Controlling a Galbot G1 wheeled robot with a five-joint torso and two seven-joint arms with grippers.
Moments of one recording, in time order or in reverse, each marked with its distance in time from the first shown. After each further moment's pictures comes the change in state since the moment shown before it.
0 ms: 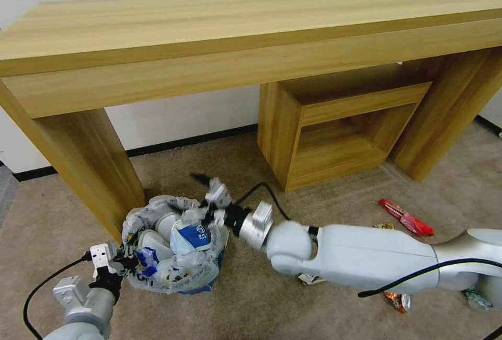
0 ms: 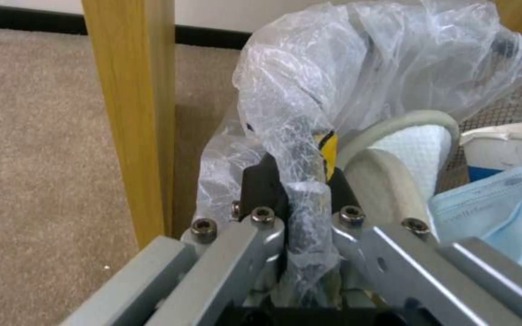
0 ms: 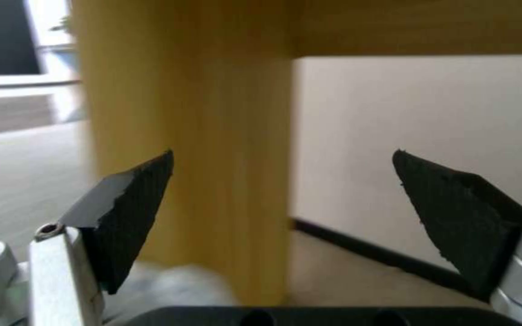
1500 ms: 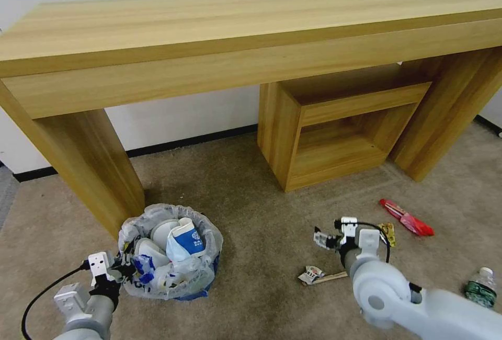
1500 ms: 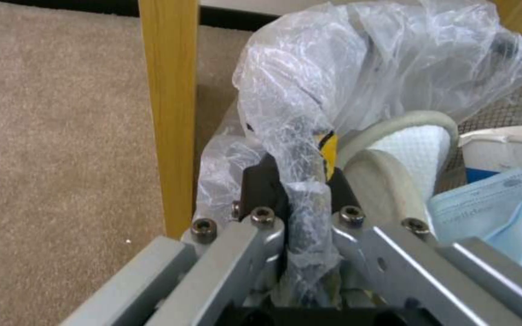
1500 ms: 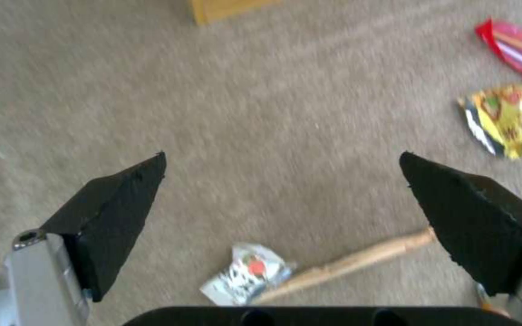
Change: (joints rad) left arm -0.001 -0.050 -0.009 0.046 0.036 -0.008 0.002; right arm -0.737 -0.361 0.546 0.232 0.378 -0.418 0.676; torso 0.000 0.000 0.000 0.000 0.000
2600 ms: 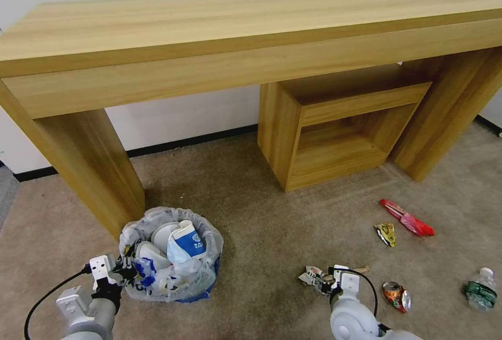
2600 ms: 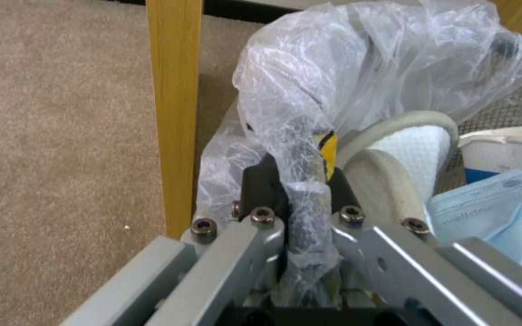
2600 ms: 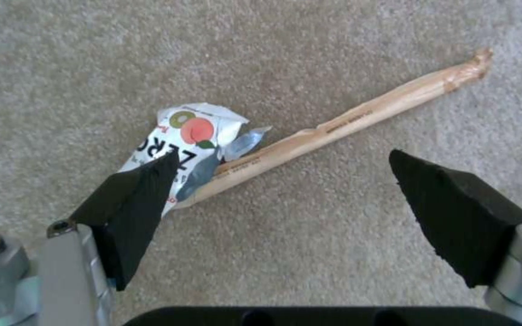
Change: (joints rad) left arm 0.003 -0.024 0.002 0.012 0.003 -0.003 0.000; right arm -0.168 0.265 0.011 -0.389 -0.118 0.045 -0.056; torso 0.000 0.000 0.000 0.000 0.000
